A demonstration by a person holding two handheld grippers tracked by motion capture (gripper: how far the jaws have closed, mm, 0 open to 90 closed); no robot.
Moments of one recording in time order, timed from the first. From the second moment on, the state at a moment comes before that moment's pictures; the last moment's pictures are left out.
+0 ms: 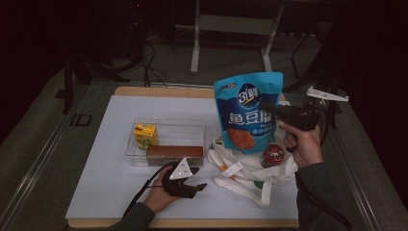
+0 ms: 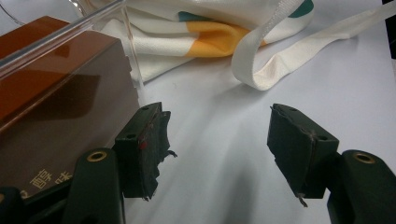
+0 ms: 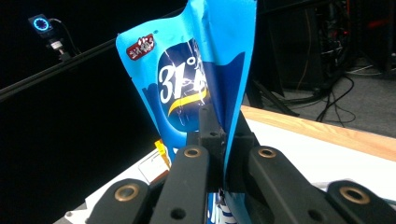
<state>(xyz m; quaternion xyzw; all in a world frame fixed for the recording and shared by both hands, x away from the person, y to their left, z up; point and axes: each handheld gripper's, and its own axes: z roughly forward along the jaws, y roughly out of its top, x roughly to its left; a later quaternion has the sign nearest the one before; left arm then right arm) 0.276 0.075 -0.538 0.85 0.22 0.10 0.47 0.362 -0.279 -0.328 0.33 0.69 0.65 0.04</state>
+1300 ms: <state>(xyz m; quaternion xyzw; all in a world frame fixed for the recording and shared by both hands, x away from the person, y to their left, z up) 0.275 0.074 -0.538 0.85 0.22 0.10 0.47 0.364 -0.211 -0.329 0.30 0.68 0.67 -0.02</state>
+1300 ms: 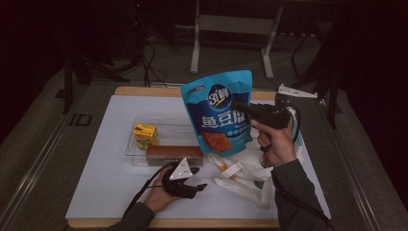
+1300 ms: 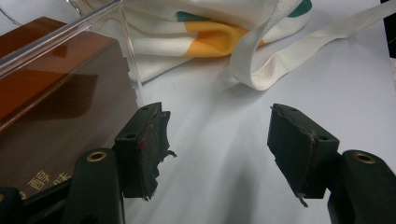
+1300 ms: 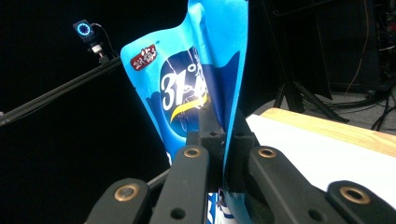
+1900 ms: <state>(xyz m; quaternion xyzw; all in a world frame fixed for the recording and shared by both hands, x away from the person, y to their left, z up) 0.275 0.074 -0.538 0.85 0.21 0.10 0.47 0.376 -0.168 -0.329 0.29 0.67 0.68 -0.04</state>
